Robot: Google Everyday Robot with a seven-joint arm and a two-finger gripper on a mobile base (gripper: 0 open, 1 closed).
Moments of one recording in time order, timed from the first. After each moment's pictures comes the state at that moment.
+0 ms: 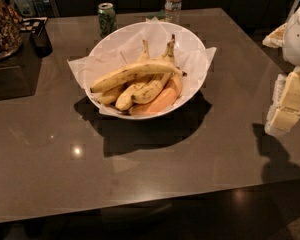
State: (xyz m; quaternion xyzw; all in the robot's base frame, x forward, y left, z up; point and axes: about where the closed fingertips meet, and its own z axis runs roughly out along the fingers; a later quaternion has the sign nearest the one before) arm 0.438 -0.217 0.976 -0.60 0.78 -0.03 0.16
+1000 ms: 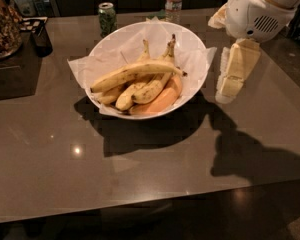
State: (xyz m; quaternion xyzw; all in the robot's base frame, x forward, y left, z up) arm 0.504 -0.139 0.984 -0.67 0.72 0.01 0.20
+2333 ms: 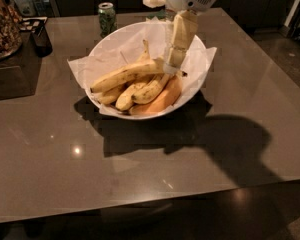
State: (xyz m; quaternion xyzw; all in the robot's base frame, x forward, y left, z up) arm 0.554 -0.025 1.010 -0.76 0.59 0.10 0.26
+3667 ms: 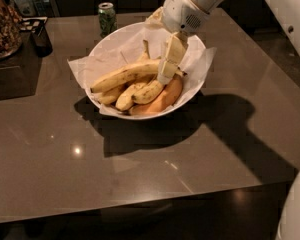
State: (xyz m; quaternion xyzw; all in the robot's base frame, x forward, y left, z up) arm 0.590 -0.018 0.954 -0.73 0.61 0.17 0.26
